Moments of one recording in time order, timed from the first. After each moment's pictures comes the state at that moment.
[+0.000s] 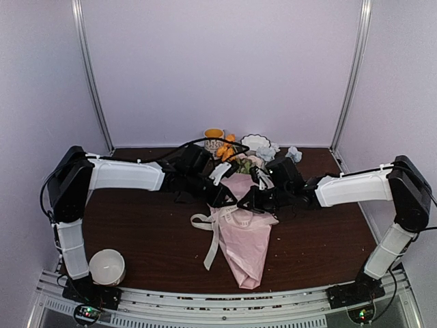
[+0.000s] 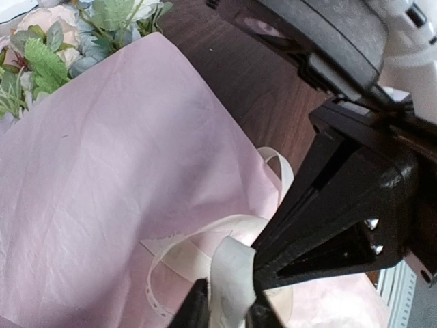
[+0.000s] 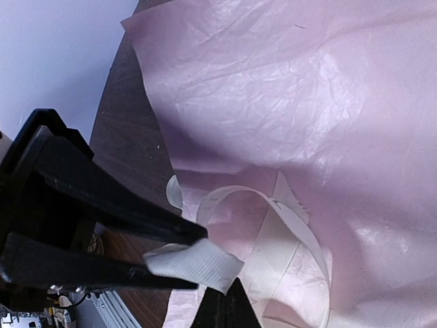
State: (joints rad) left arm -0.83 1.95 1.37 -0.14 0.44 -0.12; right arm 0.76 1.66 0.95 0.06 -0.29 0.76
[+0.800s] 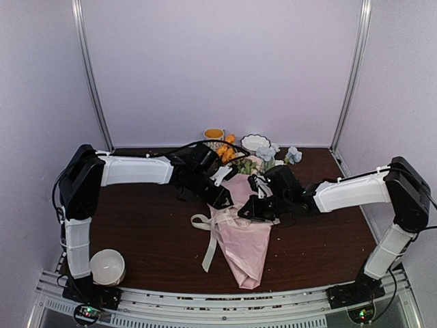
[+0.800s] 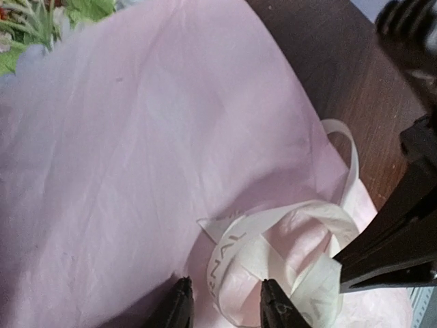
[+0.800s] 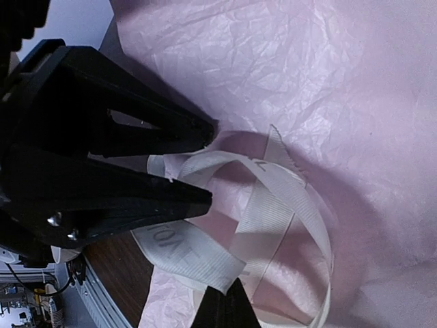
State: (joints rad) left arm -0.82 2.04 1.53 -0.38 0.34 -0.10; right arm 0.79 1.66 0.90 0.06 -0.27 0.74
